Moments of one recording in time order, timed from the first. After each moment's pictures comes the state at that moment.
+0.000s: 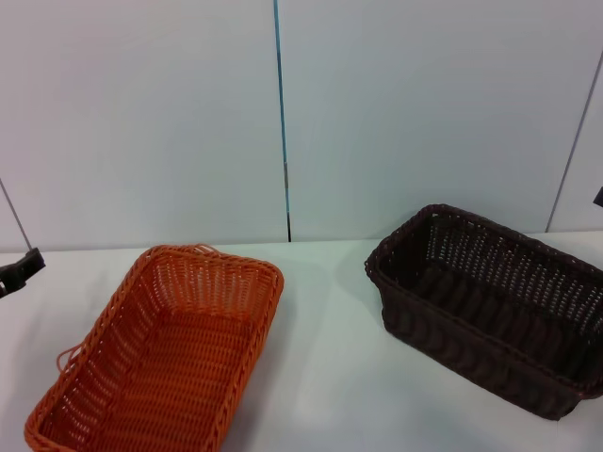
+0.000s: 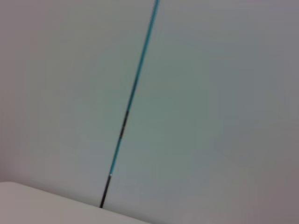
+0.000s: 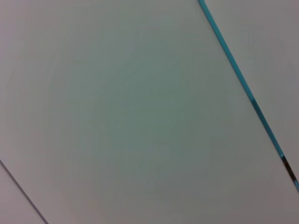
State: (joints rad) left arm -0.54 -2.08 0.71 0.57 1.49 0.45 -1.53; right arm 0.46 2.08 2.49 0.89 1.46 -0.96 -1.20
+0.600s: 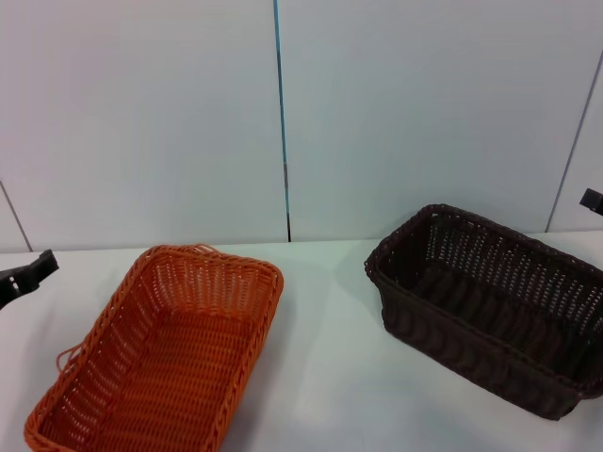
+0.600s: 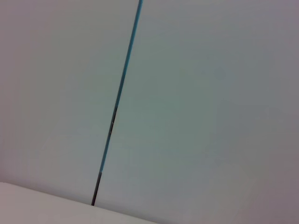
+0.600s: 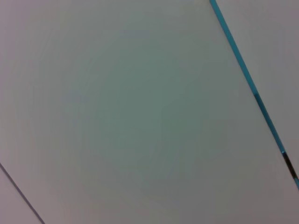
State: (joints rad) left arm -0.55 -2.11 0.71 0.58 1.49 0.44 -1.49; right arm 0.48 2.08 2.43 0.88 1.47 -0.89 -1.20
